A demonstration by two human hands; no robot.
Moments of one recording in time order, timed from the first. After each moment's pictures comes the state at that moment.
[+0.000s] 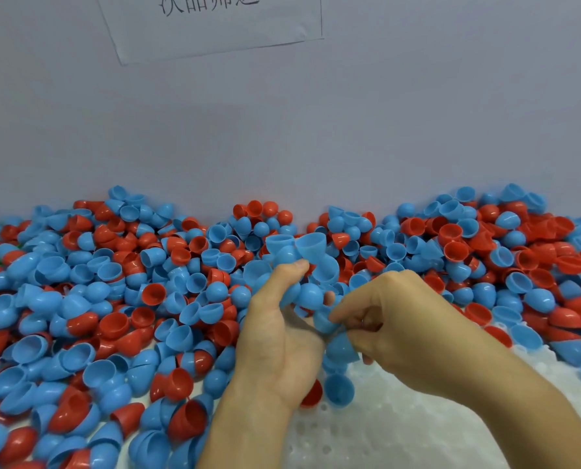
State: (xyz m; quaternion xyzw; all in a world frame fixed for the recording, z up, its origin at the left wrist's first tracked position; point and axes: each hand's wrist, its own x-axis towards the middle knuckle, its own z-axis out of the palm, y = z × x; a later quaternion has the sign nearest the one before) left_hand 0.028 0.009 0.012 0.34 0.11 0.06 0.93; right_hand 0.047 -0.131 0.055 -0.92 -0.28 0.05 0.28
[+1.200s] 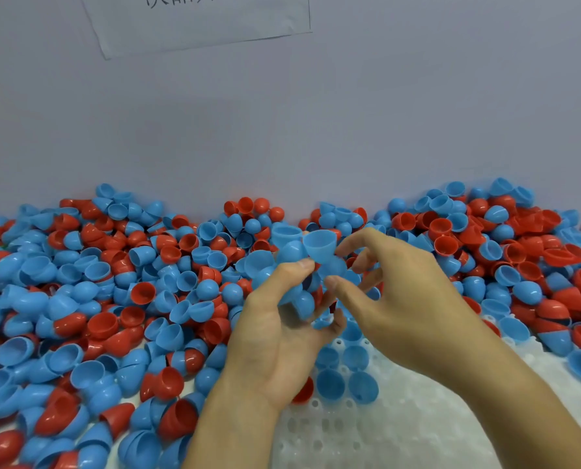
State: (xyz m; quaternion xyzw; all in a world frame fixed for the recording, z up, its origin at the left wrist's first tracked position) left_hand 0.022 0.011 0.020 0.38 0.01 -0.03 0.92; right_hand 0.049 -0.129 0.052 -0.90 -0.21 -0.11 0.37
